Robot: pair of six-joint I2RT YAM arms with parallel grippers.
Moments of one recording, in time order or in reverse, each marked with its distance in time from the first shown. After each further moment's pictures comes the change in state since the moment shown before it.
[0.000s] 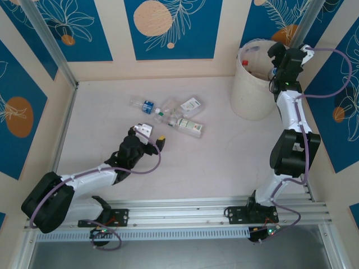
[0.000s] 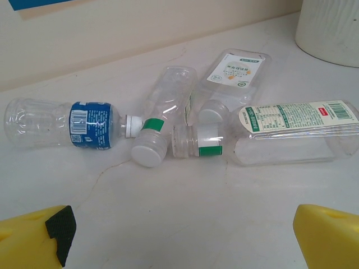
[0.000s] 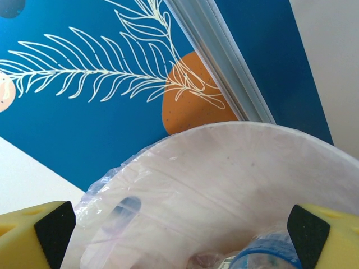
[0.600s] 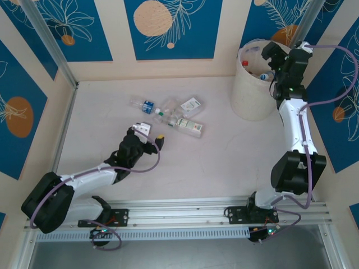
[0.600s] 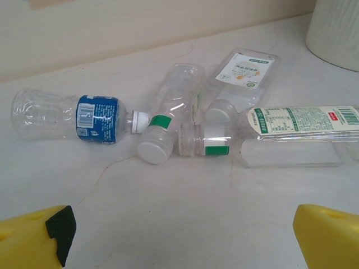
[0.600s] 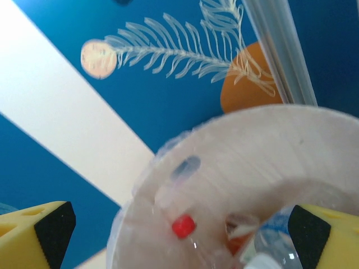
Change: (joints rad) left arm 0.014 0.000 0.013 -0.028 -0.015 -0.045; right arm 0.056 -0.223 -0.076 -0.145 -0.142 -0.080
